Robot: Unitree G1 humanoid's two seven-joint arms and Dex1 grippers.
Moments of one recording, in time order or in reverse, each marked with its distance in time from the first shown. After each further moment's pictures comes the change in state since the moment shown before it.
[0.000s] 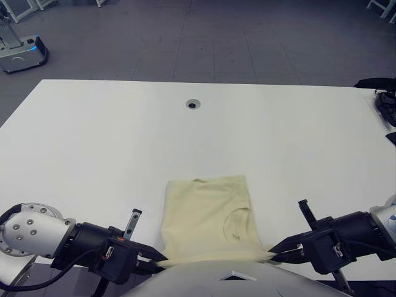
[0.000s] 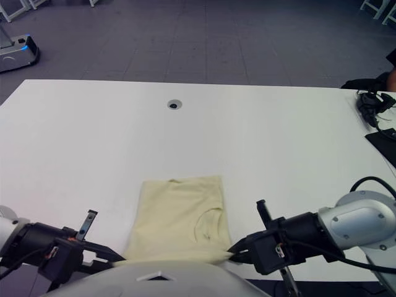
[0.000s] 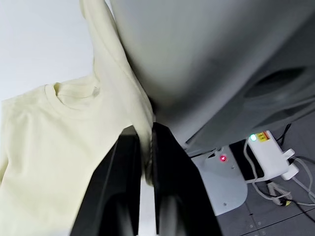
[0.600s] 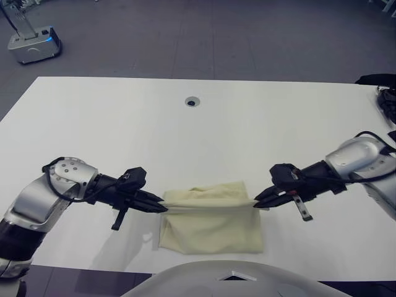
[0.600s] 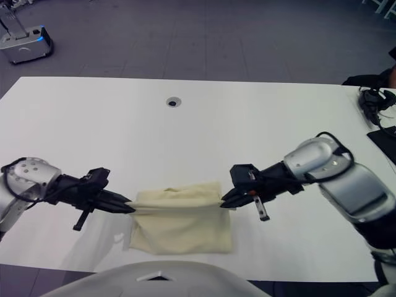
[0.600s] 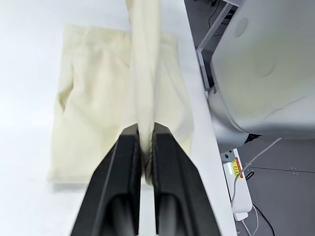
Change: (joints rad) left arm -0.660 -0.127 -0.583 0.697 0.131 0.218 -0.014; right arm -0.710 0.136 0.790 0.611 -0.224 0.158 -0.010
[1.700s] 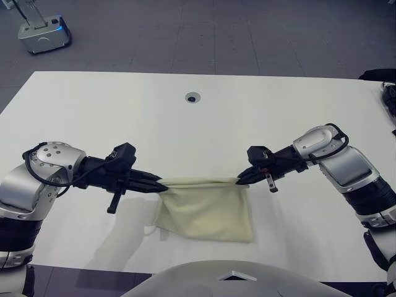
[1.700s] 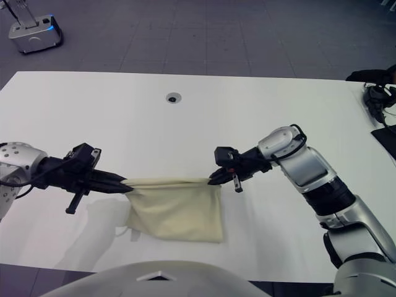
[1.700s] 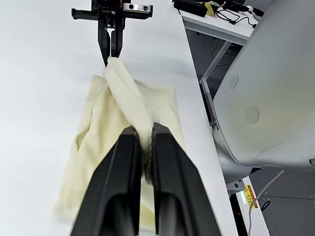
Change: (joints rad) left arm -0.033 -0.020 0.207 -0.059 -0.131 0.097 -0.023; right arm -0.145 0.249 0.073 0.294 -0.207 -0.093 0.006
